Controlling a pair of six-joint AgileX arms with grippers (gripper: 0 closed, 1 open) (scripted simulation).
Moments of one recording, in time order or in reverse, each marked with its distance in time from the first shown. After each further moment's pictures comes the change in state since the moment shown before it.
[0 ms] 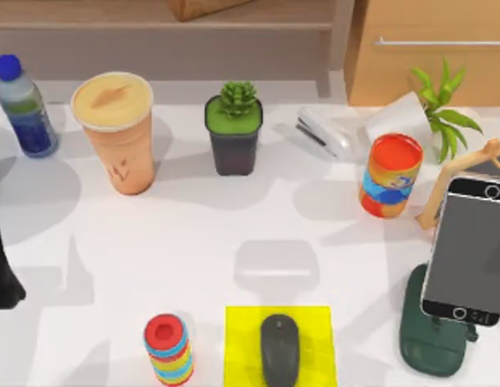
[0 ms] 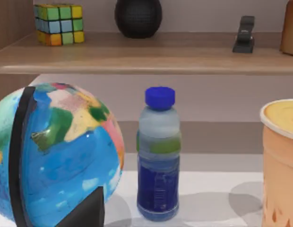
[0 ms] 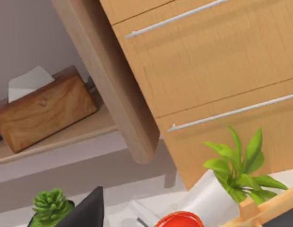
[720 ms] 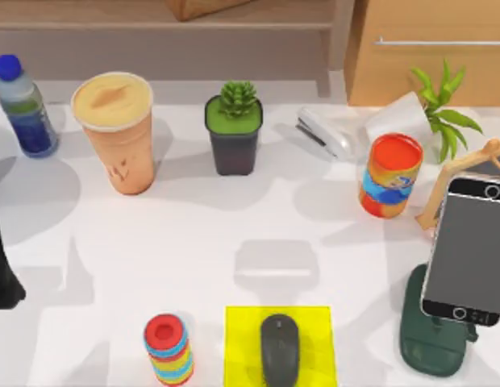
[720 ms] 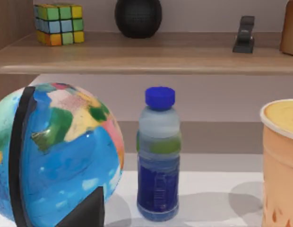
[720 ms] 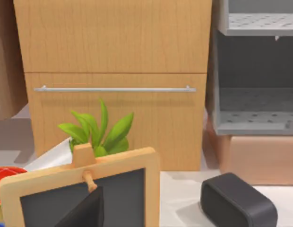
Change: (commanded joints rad) left arm 0.000 0.000 0.000 0.000 0.000 0.000; right arm -0.367 -0.229 -0.380 0.214 -0.199 -0.412
